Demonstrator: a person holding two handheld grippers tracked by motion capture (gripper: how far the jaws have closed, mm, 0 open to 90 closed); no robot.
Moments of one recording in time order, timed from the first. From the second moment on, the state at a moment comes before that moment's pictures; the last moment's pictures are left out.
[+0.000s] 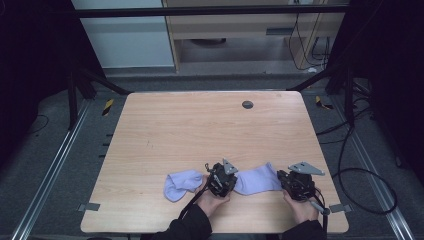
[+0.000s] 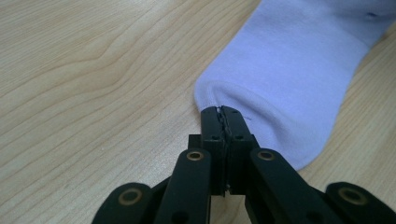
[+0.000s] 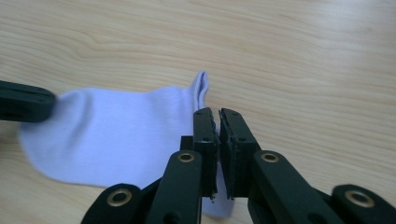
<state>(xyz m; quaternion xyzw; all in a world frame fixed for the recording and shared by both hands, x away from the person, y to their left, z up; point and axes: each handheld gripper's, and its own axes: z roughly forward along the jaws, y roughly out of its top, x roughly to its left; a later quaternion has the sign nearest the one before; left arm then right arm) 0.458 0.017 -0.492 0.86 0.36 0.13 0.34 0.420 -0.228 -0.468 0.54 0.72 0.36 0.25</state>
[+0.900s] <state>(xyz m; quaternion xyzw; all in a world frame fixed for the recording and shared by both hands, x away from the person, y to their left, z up) 0.460 0.086 -0.439 0.84 0.36 0.15 0.39 0.424 -0.216 -0.451 0.50 0.73 0.41 0.23</state>
